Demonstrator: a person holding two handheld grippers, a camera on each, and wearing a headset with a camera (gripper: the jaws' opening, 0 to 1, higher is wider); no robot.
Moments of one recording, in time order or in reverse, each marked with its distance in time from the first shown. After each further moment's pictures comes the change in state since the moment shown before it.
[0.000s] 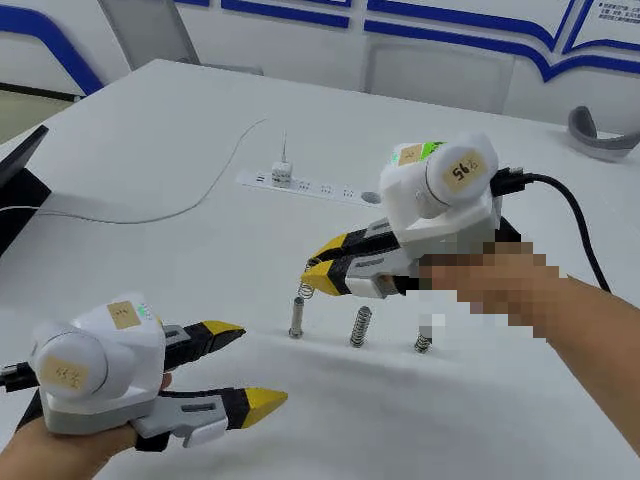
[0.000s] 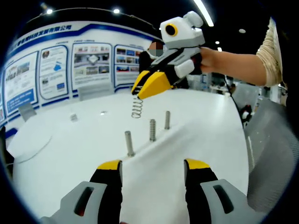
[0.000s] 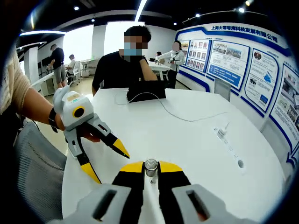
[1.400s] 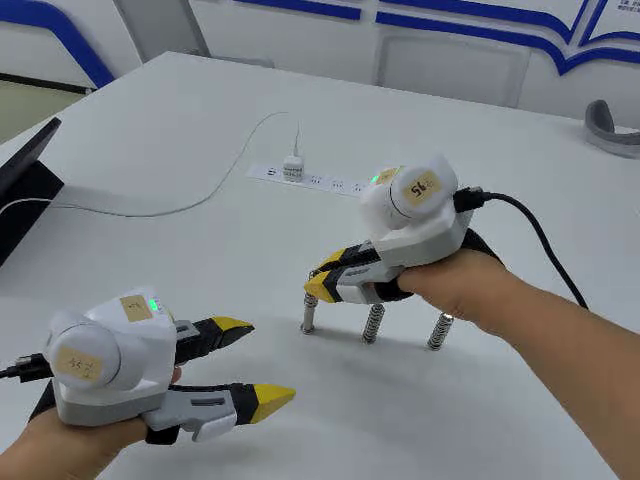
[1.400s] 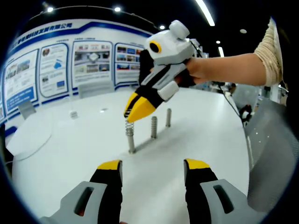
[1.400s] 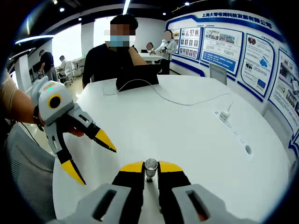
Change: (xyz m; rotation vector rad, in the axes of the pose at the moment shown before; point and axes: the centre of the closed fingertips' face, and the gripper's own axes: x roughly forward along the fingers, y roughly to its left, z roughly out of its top) left arm 0.000 0.005 -0.006 -0.011 0.016 -0.004; right arm 0.042 -0.010 -0.035 0.091 0.082 -0.014
